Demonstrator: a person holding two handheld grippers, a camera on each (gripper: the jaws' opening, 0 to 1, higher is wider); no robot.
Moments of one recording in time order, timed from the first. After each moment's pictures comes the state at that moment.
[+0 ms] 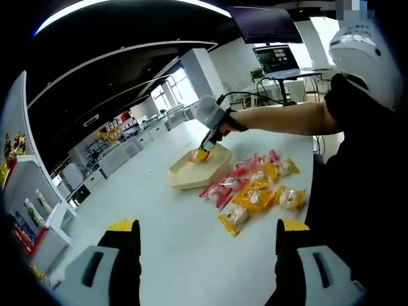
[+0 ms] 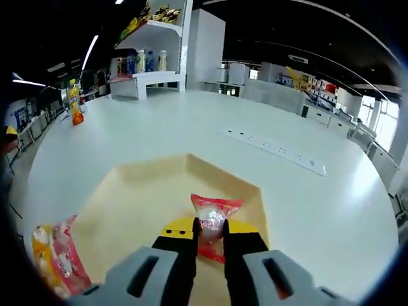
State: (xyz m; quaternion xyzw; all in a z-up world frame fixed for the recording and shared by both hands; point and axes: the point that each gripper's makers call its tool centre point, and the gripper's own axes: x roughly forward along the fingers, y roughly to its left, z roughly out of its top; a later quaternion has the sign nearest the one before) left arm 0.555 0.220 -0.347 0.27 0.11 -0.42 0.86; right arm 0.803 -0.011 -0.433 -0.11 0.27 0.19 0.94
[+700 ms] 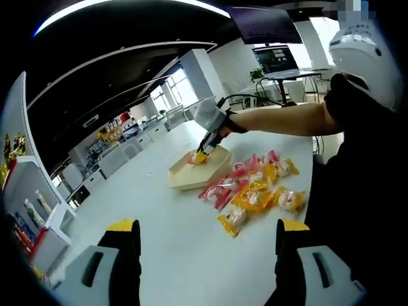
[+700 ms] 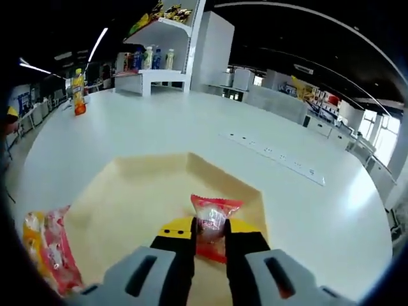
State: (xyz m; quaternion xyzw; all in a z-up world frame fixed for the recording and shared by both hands) left arm 0.554 0.219 -0.346 0.27 0.11 -0.42 0.86; right arm 0.799 -0.013 -0.432 -0.15 0.24 0.20 0.94
